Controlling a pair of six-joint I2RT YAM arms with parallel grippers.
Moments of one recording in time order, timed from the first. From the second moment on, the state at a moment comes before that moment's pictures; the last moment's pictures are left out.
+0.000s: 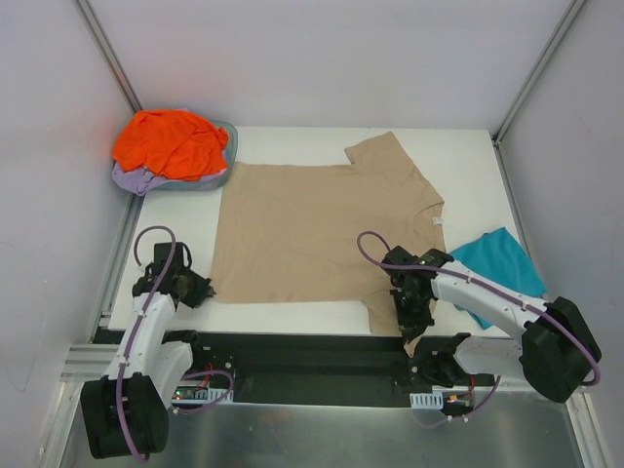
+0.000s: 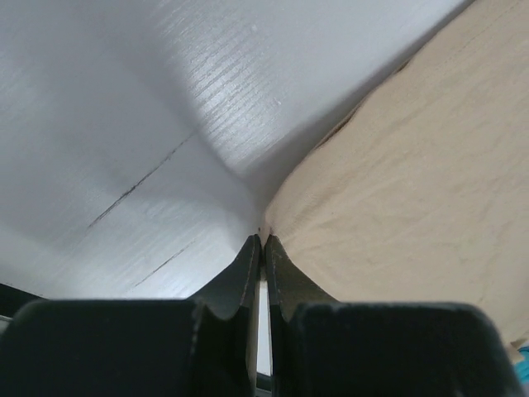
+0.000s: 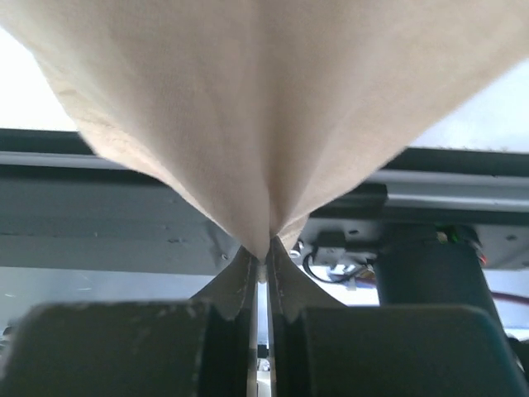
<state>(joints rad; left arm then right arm) 0.12 0.84 0.41 -0.70 0.09 -0.93 0.73 1.21 0.68 -1.12 -0.10 0.64</state>
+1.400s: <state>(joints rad) 0.08 1.52 0.98 -0.61 0.09 -0.96 0.31 1.91 1.85 -1.31 0.19 0.10</state>
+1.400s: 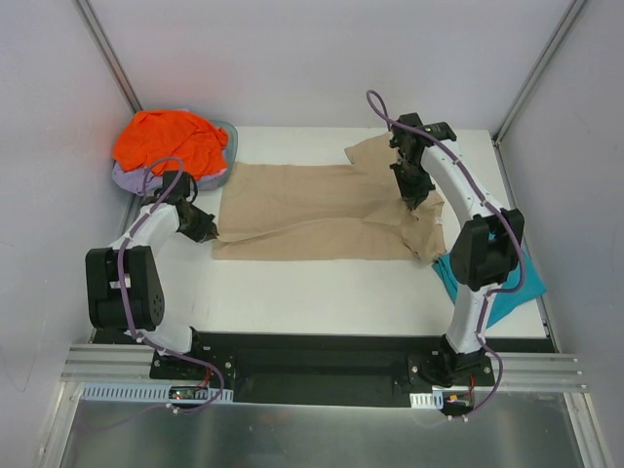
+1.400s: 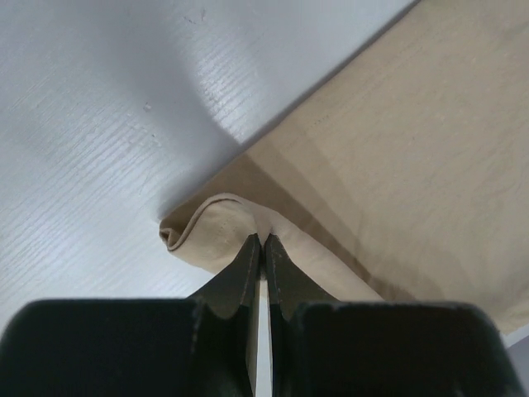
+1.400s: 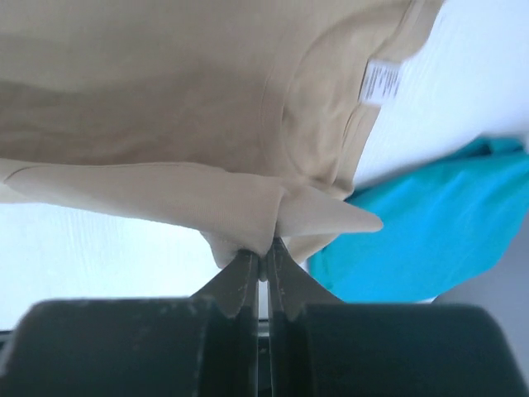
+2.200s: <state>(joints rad) 0.03 1.45 1.02 -0.59 0.05 -0.95 0.29 1.98 1.74 -1.02 0.24 -0.04</state>
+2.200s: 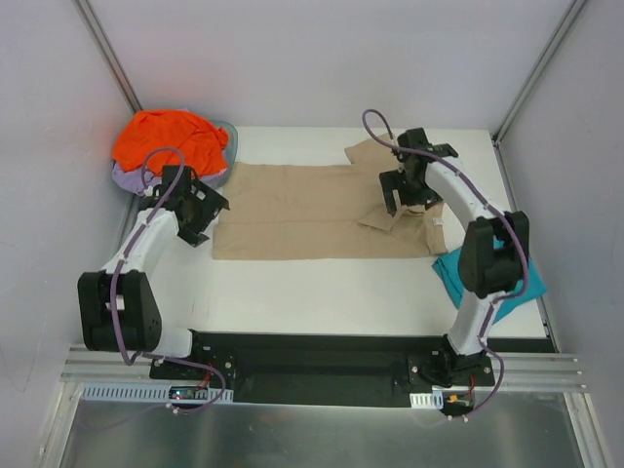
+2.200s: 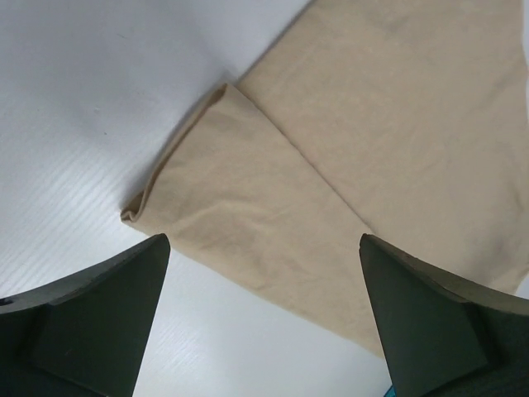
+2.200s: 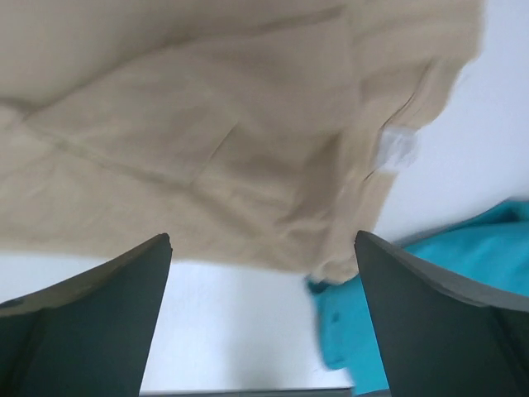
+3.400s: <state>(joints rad) -0.13 1.38 0.88 -0.60 0.07 -0.86 0.22 2.31 2.06 -0.77 -0.22 0.31</state>
